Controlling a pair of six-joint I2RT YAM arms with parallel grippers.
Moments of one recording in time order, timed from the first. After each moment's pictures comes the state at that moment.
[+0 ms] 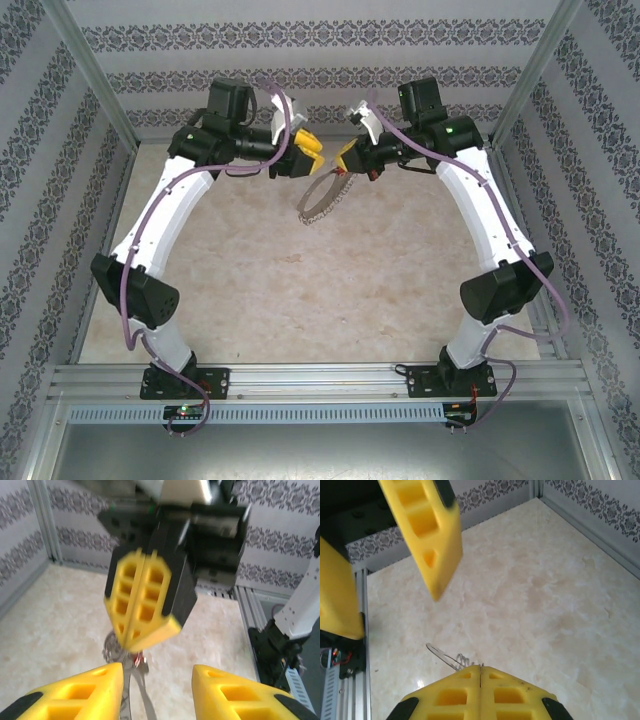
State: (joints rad) left arm -0.34 1.79 1.99 -0.87 1.00 0.43; right arm 0.30 1.77 2.06 -1.13 -0.86 -0.43
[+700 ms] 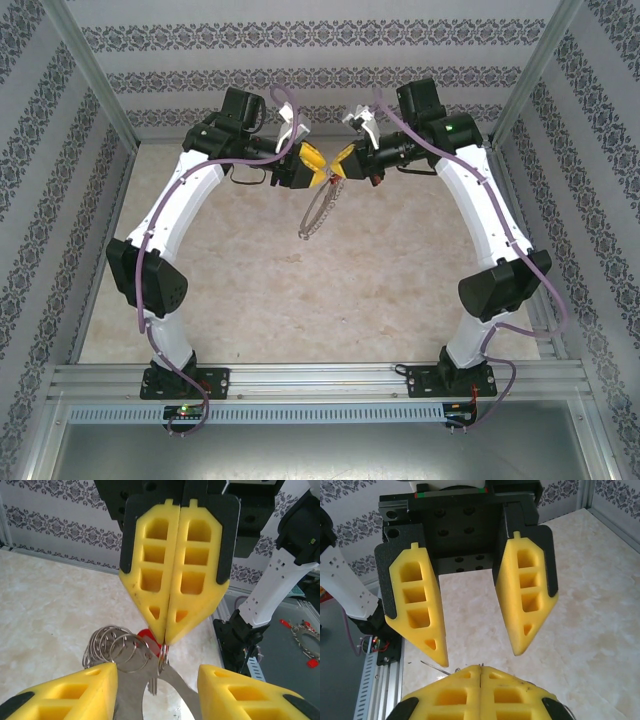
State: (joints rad) left arm -0.33 1.85 2.01 -0.92 1.17 0.46; right arm 0.32 1.78 2.07 -1.17 -1.01 -0.49
